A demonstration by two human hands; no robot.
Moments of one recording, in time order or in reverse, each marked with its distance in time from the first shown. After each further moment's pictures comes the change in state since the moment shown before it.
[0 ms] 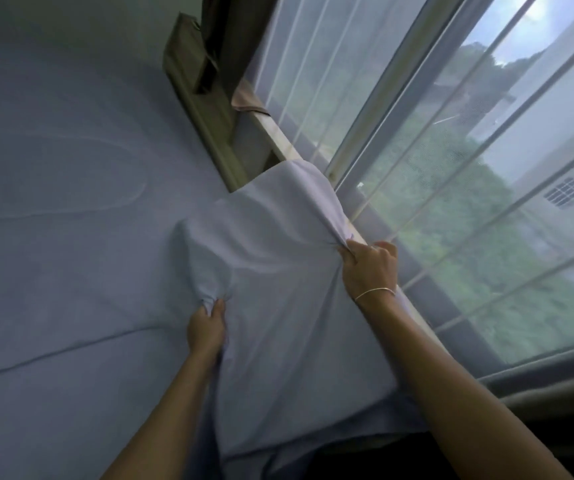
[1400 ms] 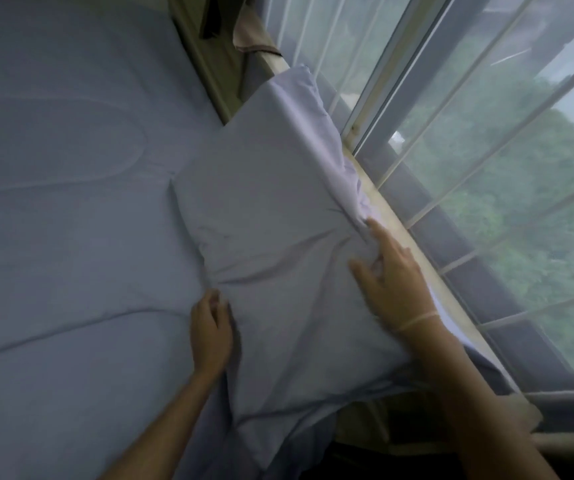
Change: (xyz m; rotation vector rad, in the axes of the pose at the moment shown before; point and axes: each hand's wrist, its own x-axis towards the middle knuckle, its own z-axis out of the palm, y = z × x) left_hand 0.010 -0.051 0.046 0.252 0.127 0.278; right_hand -0.011 0.051 0.024 0.377 -0.282 -0.067
